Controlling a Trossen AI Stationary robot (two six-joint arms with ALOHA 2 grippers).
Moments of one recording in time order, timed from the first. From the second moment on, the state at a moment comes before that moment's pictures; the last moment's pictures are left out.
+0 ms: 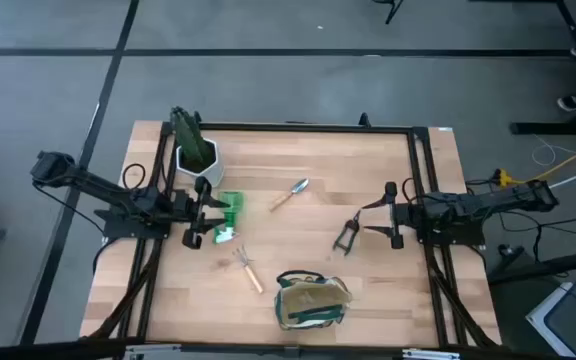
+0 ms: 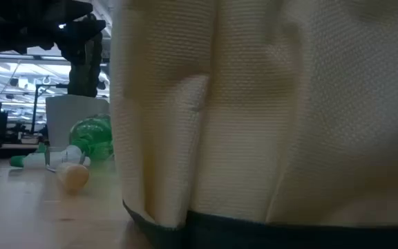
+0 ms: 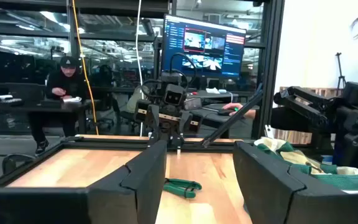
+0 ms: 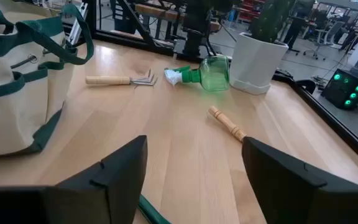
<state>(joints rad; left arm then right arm) -0.26 0.61 0.01 0.83 -0.24 -0.01 0.20 0.23 0.01 0.04 0.14 -0.17</state>
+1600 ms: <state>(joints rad) -0.26 0.61 0.01 0.83 -0.24 -0.01 0.20 0.23 0.01 0.04 0.14 -0.17</state>
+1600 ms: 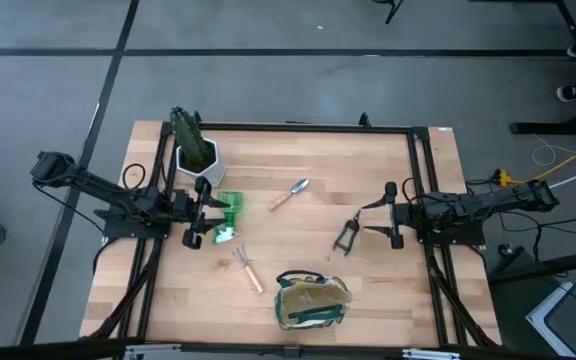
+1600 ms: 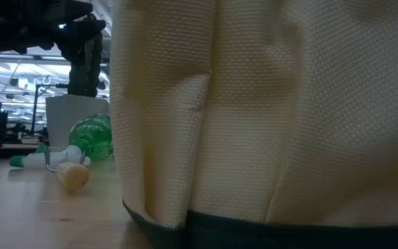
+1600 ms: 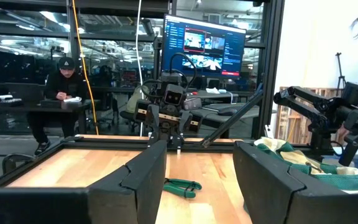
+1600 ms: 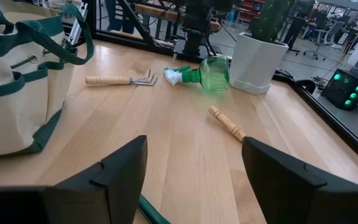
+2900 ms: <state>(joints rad) -0.26 0.61 0.01 0.83 -0.24 -0.01 0.20 0.23 0.01 0.12 0.10 -0.12</state>
